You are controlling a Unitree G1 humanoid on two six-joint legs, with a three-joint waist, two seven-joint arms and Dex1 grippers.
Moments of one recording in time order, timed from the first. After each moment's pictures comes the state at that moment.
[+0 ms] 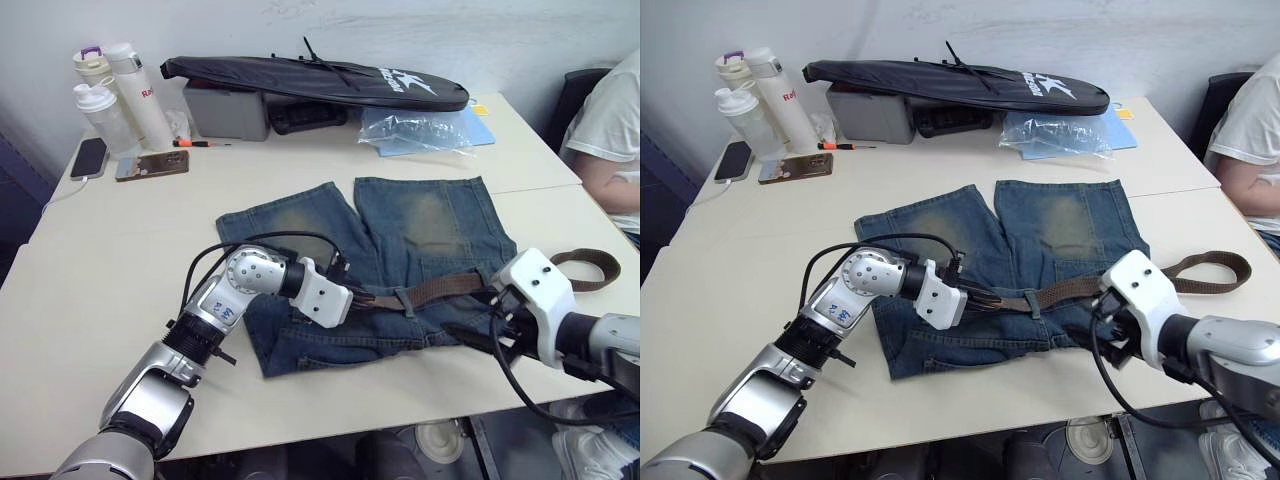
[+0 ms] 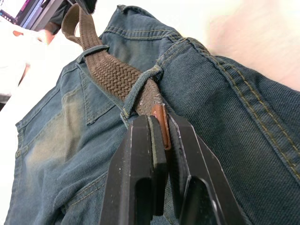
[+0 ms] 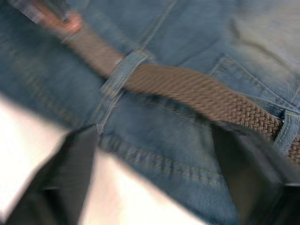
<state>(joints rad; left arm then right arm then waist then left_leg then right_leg) -0.70 0.40 -0.43 0.25 0.10 -0.47 -1.04 0.05 -1.07 -0.38 -0.76 1.08 1.12 0.26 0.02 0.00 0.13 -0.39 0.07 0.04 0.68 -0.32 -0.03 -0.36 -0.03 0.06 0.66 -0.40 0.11</state>
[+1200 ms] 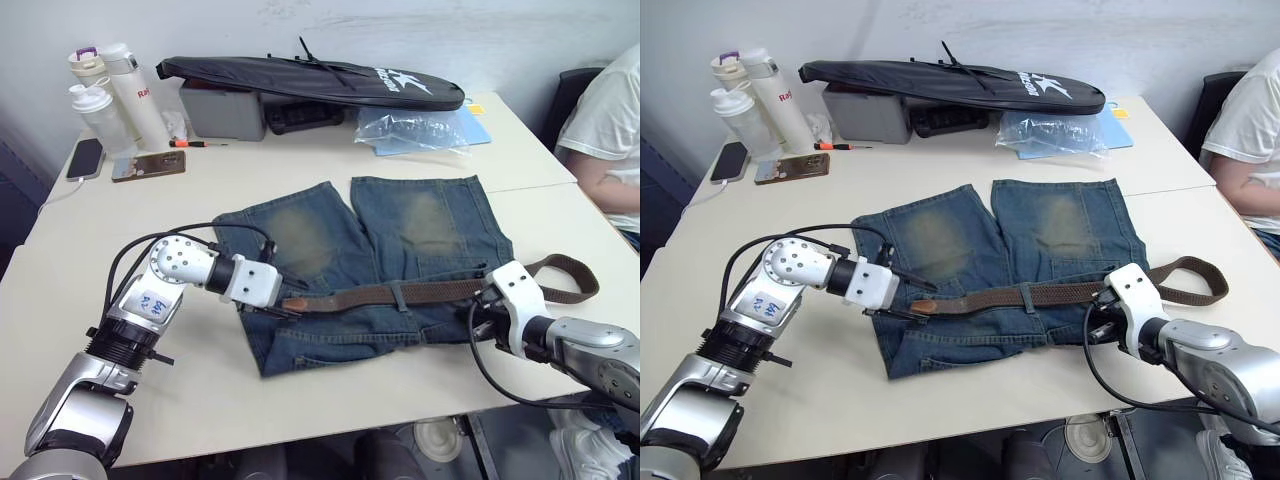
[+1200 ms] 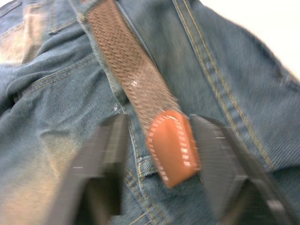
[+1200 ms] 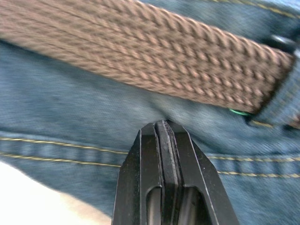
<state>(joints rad) -0.61 0.73 -0.26 0.11 -0.29 -0.01 -1.33 -0.01 -0.95 -0.19 -0.54 0.71 1.05 0.44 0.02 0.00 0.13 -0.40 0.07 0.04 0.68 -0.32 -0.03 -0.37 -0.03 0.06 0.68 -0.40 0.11</state>
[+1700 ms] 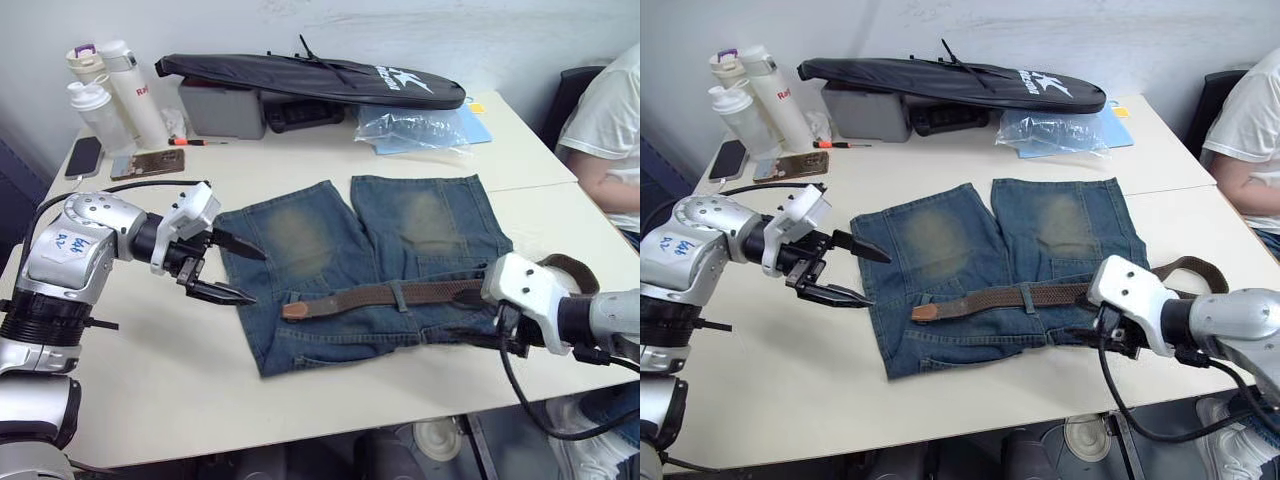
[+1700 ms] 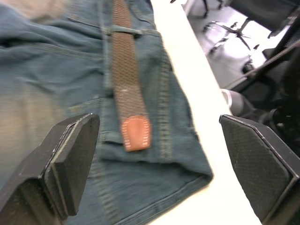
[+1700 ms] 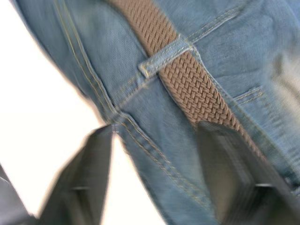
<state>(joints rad) -0.67 0.91 -0.15 0.02 -0.50 0.59 -1.50 0.02 -1.25 -0.14 -0.67 0.50 0.69 0.87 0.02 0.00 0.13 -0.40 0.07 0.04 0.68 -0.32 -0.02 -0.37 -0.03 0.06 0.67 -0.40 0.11</state>
